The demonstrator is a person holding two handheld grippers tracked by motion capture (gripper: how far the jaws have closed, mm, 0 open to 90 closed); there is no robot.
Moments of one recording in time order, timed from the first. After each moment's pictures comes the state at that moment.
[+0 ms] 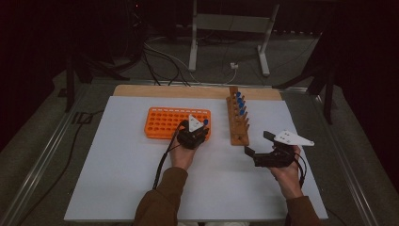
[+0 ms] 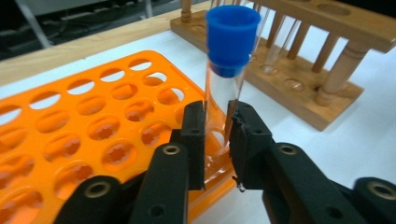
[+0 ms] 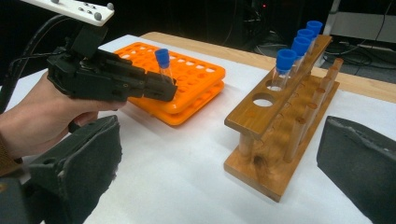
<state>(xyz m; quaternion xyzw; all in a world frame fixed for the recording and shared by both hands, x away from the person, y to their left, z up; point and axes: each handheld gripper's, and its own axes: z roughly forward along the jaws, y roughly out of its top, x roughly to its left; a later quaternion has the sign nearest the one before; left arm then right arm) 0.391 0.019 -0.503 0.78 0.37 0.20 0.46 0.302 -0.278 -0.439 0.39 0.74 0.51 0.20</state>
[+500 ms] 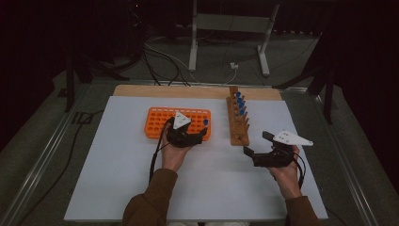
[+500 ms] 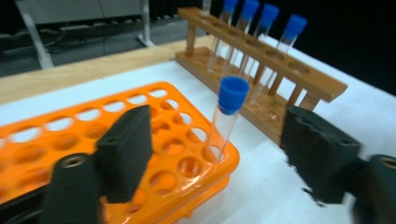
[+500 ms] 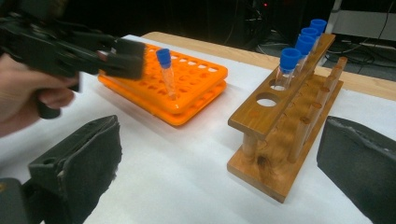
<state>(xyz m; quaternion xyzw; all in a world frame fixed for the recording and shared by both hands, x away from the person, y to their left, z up) 0.372 0.054 -0.465 0.74 0.39 0.19 0.51 0.303 -0.276 -0.440 0.39 0.74 0.51 0.20</state>
